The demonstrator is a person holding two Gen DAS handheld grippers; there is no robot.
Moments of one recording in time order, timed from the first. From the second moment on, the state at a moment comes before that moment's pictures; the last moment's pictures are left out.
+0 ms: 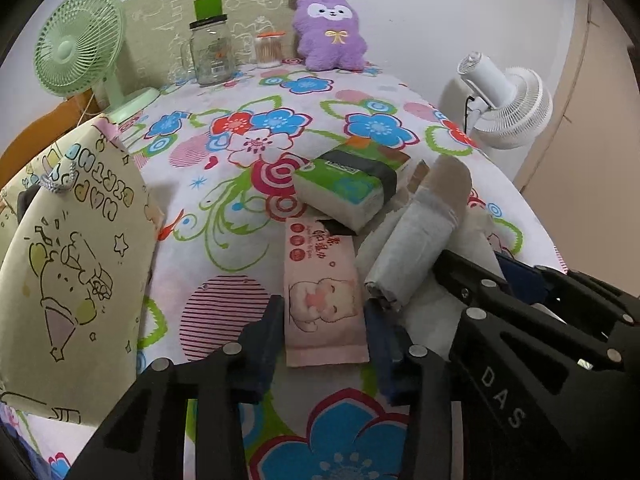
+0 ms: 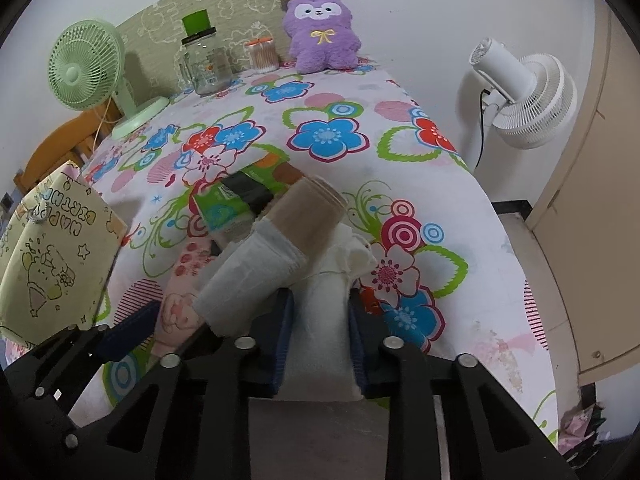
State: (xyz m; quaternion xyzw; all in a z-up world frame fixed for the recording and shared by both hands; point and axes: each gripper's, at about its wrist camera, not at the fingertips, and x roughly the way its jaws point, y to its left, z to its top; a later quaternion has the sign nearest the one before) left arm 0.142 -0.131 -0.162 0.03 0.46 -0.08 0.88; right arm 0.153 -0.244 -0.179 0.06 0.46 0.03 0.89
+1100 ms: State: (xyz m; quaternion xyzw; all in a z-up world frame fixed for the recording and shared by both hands) left arm 0.122 -0.100 -0.093 0.01 0.40 -0.07 0.92; right arm 0.129 -0.232 -0.104 0.04 0.38 0.02 0.92
